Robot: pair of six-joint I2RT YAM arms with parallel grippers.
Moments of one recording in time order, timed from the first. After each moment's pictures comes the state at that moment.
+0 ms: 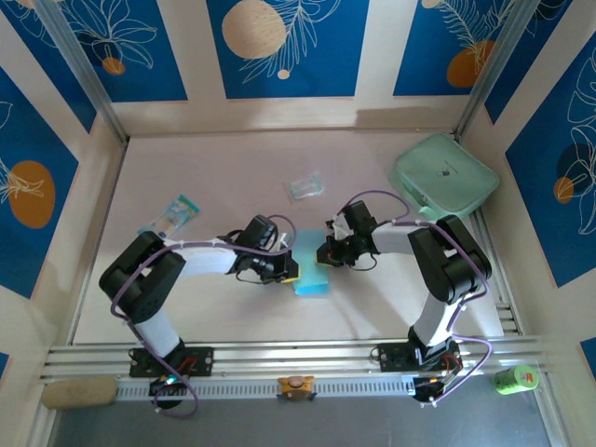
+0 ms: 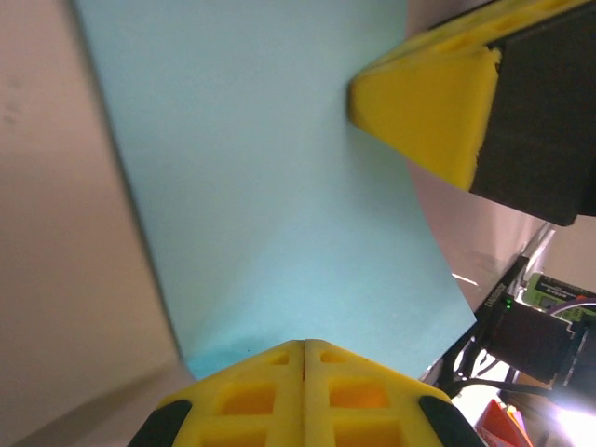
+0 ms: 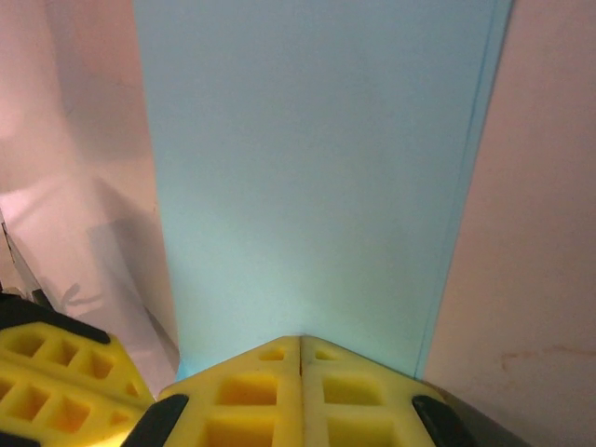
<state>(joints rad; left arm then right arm) -0.72 1.70 0.78 -0.05 0.62 -0.86 0.44 1.75 0.78 -0.17 -0.66 0.52</state>
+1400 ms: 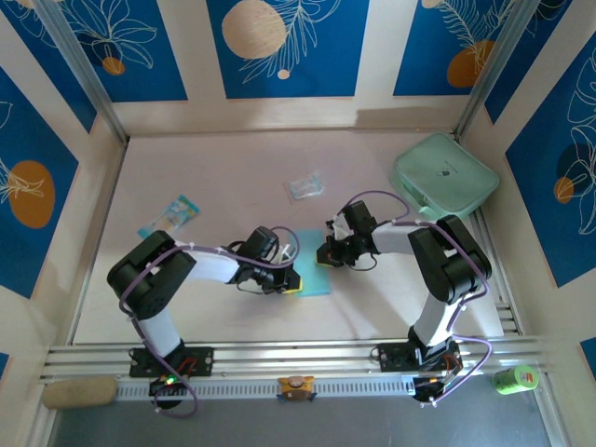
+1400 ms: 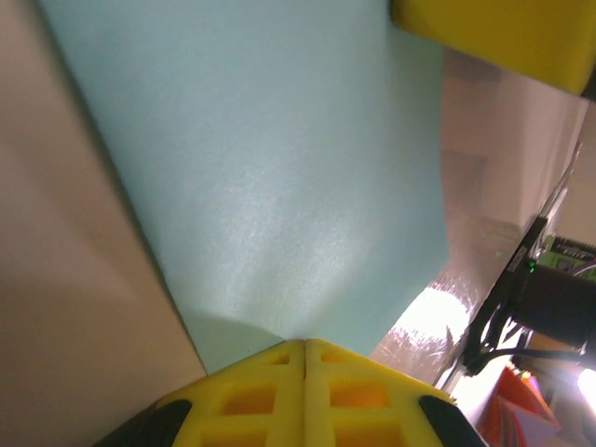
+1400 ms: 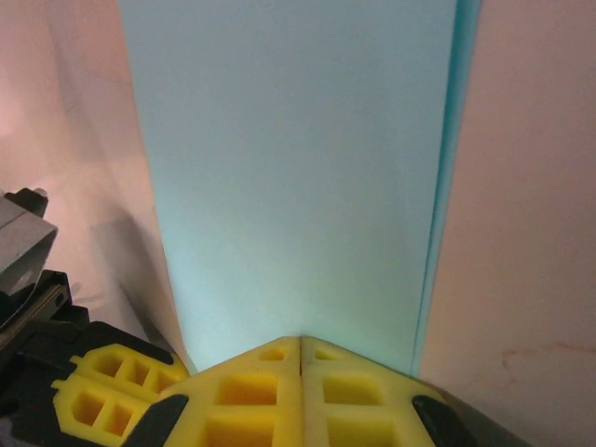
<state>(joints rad) -0.76 1.73 0.69 0.07 0.66 -0.81 0.43 1.75 0.78 -0.17 -0.66 0.52</state>
